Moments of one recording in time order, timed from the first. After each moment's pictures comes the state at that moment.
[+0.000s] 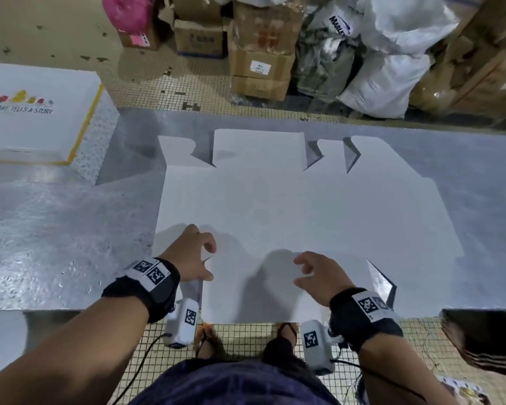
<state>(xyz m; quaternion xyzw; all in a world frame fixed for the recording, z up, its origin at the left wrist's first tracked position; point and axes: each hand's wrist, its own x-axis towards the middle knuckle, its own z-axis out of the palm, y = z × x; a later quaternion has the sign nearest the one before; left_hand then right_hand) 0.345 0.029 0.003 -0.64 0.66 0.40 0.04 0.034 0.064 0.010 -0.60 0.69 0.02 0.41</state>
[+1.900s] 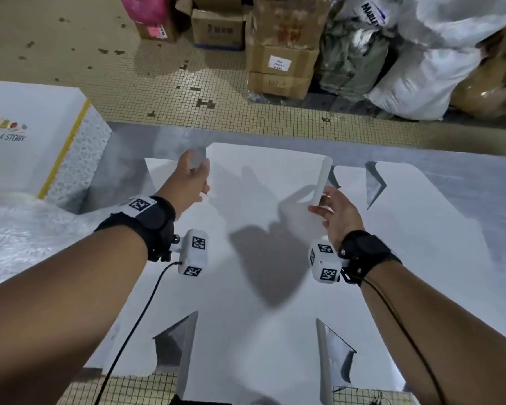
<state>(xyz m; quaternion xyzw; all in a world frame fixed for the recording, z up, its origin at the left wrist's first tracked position) 0.330 -0.160 0.040 -0.69 0.43 0.49 -0.30 0.021 -0.159 -0.008 -0.24 0.62 -0.42 0.62</state>
